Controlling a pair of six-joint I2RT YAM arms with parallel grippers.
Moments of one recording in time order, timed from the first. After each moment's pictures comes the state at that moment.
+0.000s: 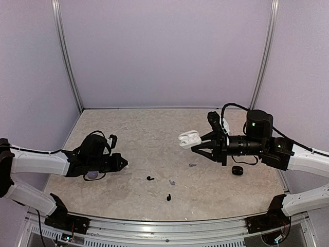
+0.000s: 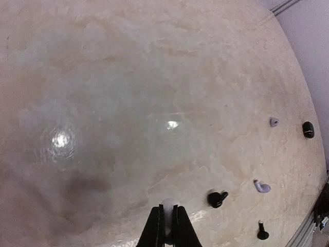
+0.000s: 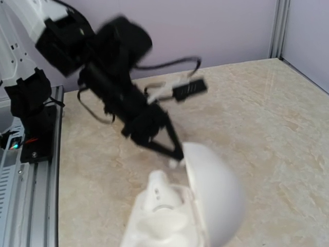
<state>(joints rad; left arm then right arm) -0.67 1.34 0.49 0.11 0.04 -0.67 0.85 1.02 0.75 0.05 -0.46 -0.09</state>
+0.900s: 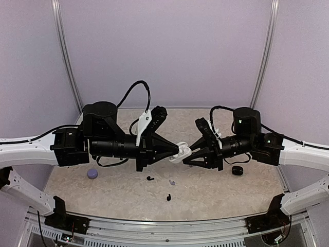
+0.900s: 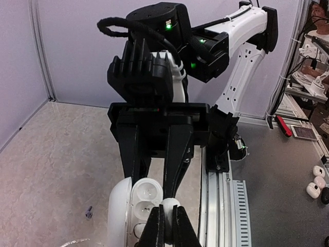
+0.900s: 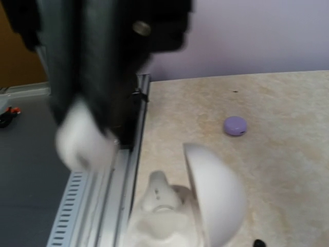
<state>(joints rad) -1.19 1.27 1.09 -0.02 0.23 -0.01 0.89 1.15 0.83 0.04 -0.74 -0.11</state>
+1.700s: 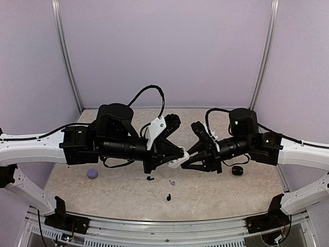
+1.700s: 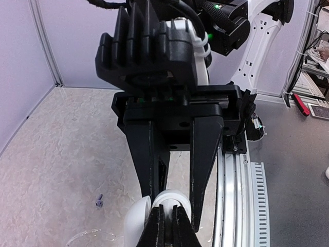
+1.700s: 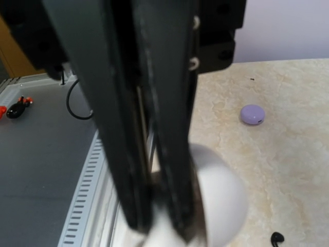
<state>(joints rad) -1.21 1.37 1.17 -0.13 0.15 0.08 0.93 1.17 0.86 -0.02 -0.74 -0.12</state>
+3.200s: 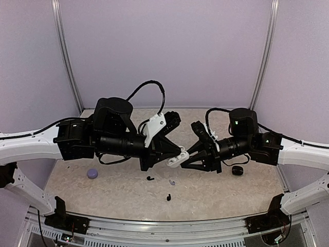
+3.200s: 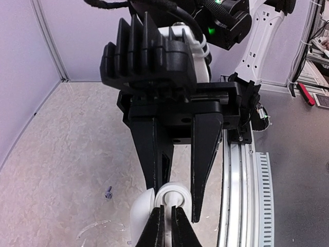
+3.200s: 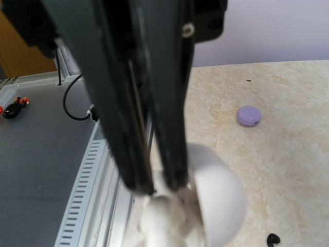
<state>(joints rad) -1.22 1.37 1.25 -0.27 0.12 0.12 0.93 1.17 0.86 -0.02 -0.73 -0.12</state>
